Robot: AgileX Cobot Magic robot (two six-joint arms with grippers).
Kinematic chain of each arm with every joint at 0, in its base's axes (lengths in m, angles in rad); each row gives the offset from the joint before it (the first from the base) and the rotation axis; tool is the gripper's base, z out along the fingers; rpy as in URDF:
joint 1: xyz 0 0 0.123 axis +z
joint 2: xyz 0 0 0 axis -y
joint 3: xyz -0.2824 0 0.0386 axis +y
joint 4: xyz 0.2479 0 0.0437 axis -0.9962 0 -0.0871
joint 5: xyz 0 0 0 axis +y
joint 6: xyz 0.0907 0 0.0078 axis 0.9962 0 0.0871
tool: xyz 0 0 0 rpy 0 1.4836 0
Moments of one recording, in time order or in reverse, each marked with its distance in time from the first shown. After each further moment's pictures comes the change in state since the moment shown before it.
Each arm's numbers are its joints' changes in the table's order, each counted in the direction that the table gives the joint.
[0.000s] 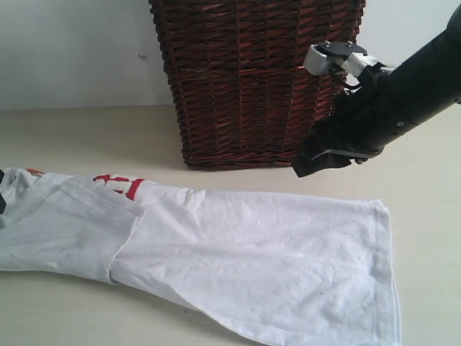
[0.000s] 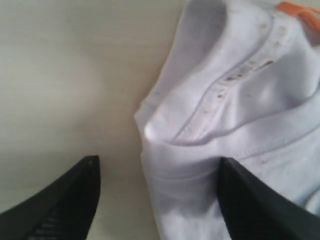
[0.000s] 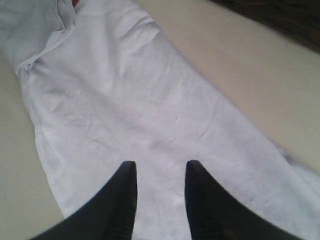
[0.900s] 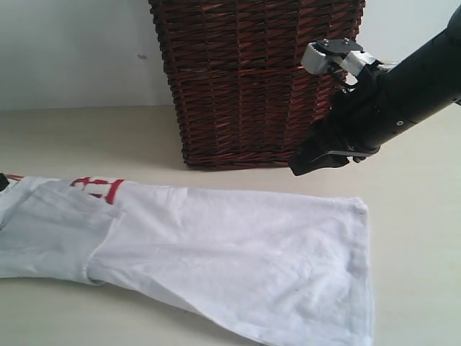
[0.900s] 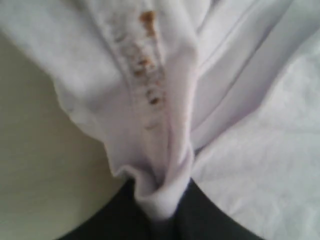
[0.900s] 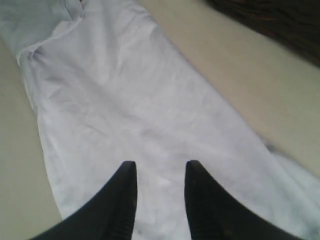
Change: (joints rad) left arm 0.000 -0.124 -0.159 -0.035 0.398 -0.044; right arm 0.000 0.000 0.000 -0.040 0.005 -0.088
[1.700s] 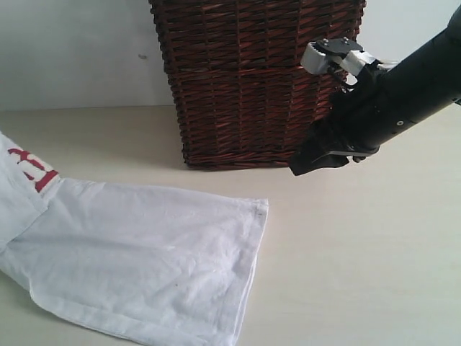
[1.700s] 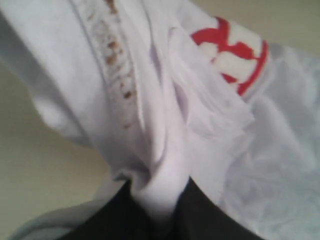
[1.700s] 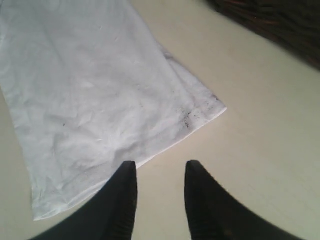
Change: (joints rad) left arm -0.216 0.338 -0.109 -0.341 0.010 -0.374; right arm 0.000 0.000 0.000 -0.006 0.002 -0.019
